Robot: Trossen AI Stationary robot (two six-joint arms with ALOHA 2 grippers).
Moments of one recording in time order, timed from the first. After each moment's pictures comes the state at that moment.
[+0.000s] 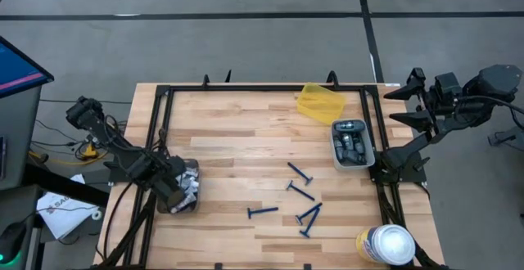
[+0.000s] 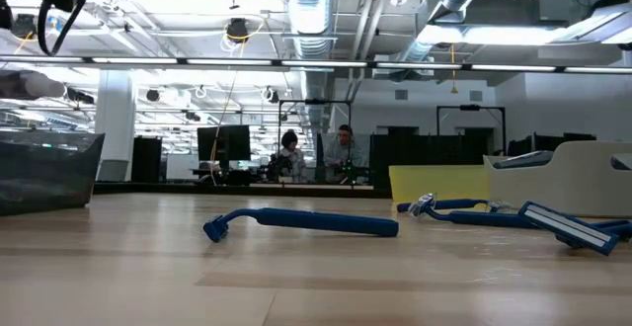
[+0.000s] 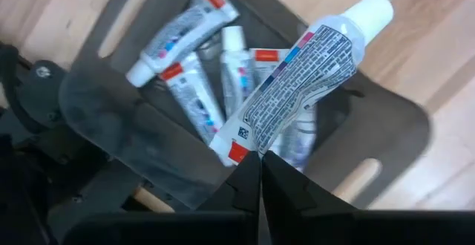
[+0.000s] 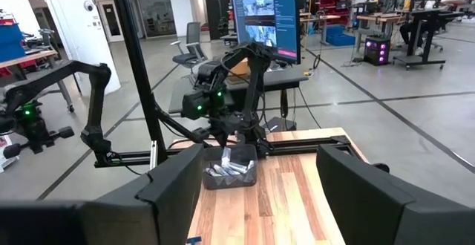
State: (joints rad) left arm -0.69 1.14 0.91 -1.31 -0.10 -1.40; right arm 0.50 0.67 1.52 -0.91 0.47 0.12
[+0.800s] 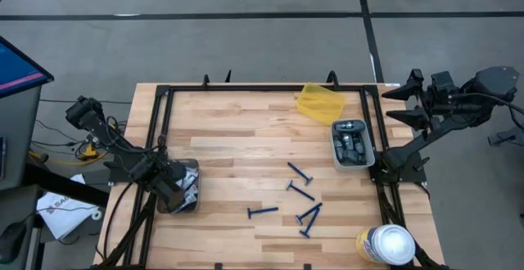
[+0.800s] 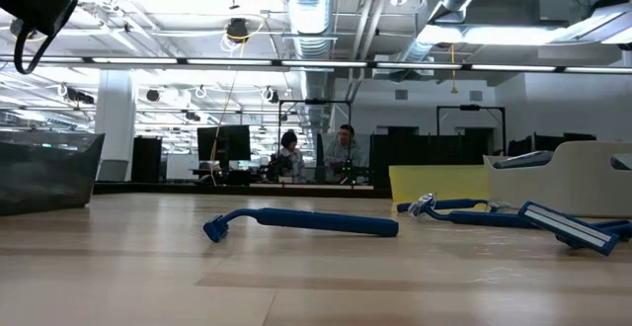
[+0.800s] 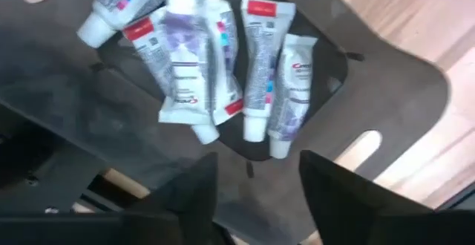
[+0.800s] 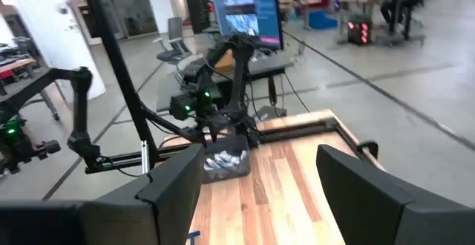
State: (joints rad) left arm -0.69 1.12 0.82 -1.20 0.03 -1.41; right arm 0.50 0.68 1.52 -0.96 0.53 0.22
